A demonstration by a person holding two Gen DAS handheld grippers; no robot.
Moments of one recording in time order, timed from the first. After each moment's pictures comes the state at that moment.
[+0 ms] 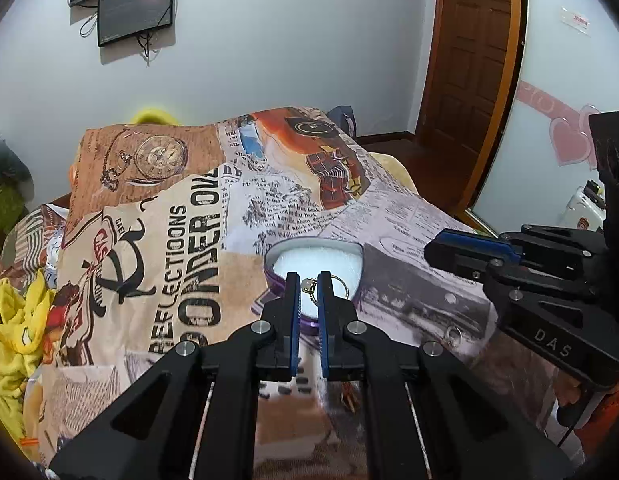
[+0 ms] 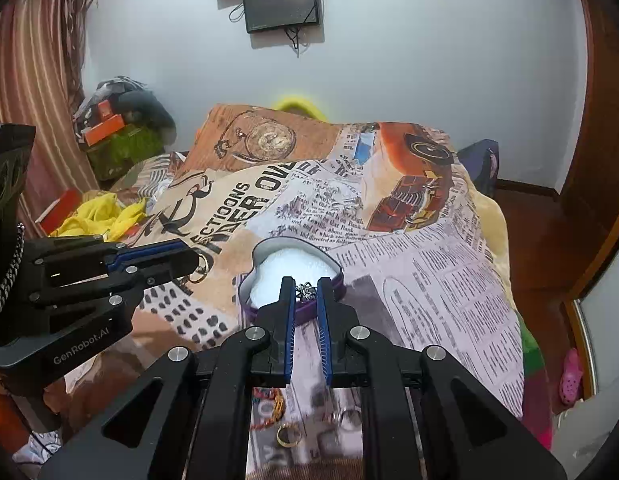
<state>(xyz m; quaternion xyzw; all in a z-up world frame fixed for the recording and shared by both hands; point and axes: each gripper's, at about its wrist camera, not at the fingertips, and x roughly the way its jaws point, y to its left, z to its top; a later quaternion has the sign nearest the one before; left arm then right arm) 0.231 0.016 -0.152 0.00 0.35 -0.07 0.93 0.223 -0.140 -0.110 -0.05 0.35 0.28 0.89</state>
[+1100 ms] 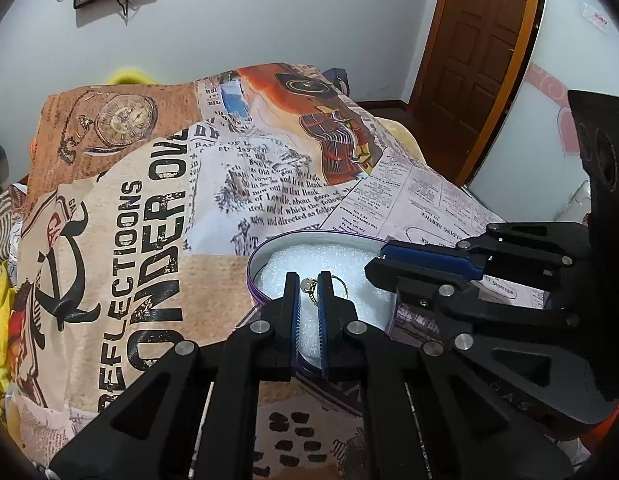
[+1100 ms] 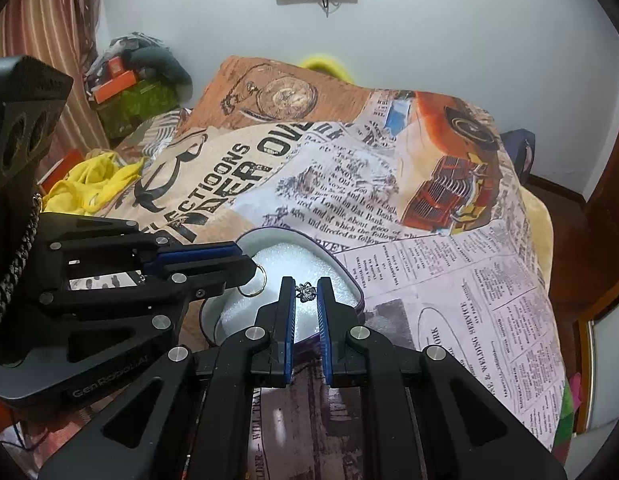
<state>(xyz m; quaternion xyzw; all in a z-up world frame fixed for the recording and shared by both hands) 0.306 0.021 -0.202 -0.02 0.42 -0.10 0.90 0.281 -0.101 -0.156 -0.10 0.40 0.33 0.85</state>
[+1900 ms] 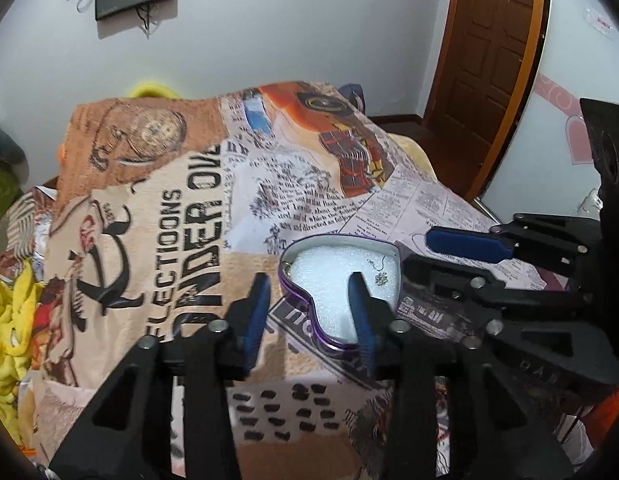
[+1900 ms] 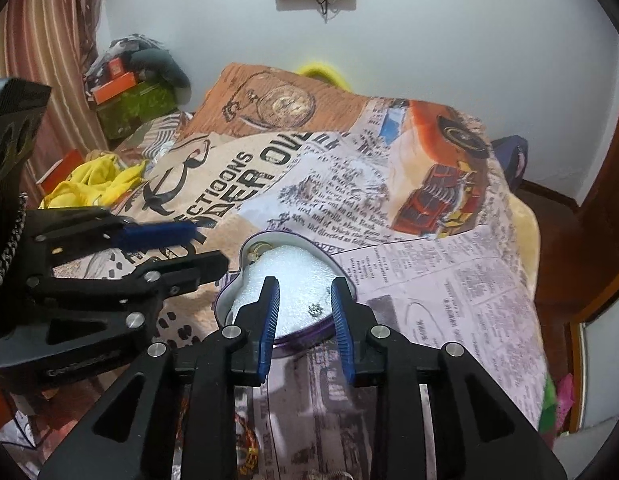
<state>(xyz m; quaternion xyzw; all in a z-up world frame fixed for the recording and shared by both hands) 0.272 0.033 -0.175 -0.01 0.39 -0.06 0.92 0.263 -0.109 -0.132 -0.11 0.38 0.32 0.86</state>
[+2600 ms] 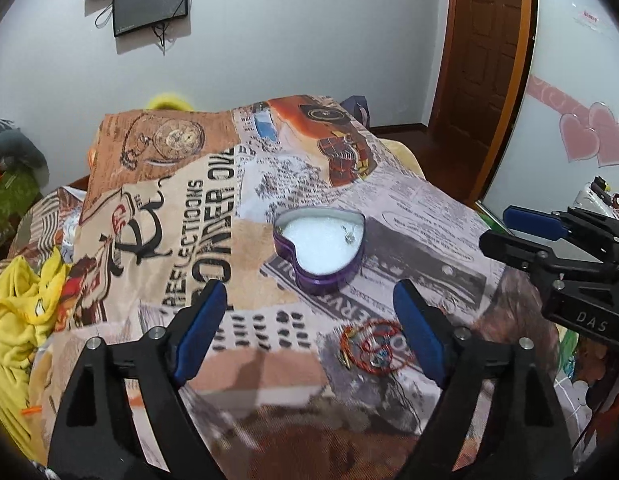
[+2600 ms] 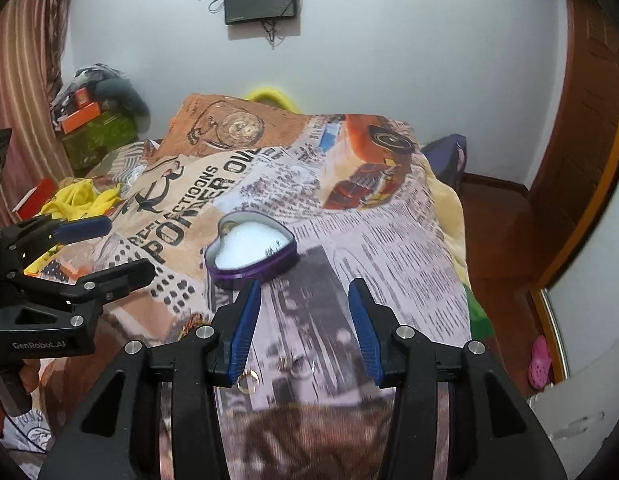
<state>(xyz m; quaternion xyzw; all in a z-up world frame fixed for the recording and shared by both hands) 0.193 0.012 -0.155 0.00 0.37 -0.04 0.93 0.197 -0.174 -0.103 -0.08 0.36 0.23 0.90</state>
